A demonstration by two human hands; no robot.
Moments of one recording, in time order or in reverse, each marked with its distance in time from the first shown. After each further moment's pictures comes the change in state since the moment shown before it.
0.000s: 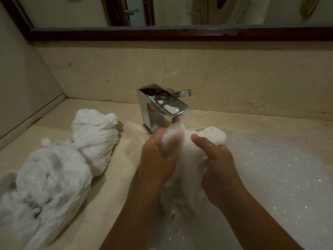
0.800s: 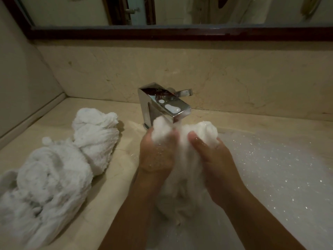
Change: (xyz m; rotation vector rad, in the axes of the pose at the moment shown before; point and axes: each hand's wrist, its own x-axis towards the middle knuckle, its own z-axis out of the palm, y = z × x) left_hand 0.006 0.017 -0.002 -0.262 0.082 -0.168; right_hand -0.004 -0.008 0.006 -0.203 -0.032 -0.037
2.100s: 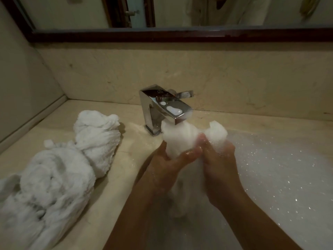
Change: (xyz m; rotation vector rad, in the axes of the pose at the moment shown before) left_hand -0.017 -0.005 -0.009 -0.104 -0.373 -0.220; right_hand -0.005 0.008 0.009 0.020 0.213 0.008
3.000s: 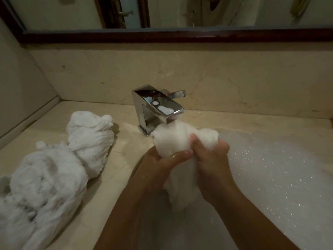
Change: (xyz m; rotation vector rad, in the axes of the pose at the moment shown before) left_hand -0.005 0.008 0.004 -0.002 0.011 -0.094; right_hand 0.003 -0.003 0.002 -0.053 0.026 0.051
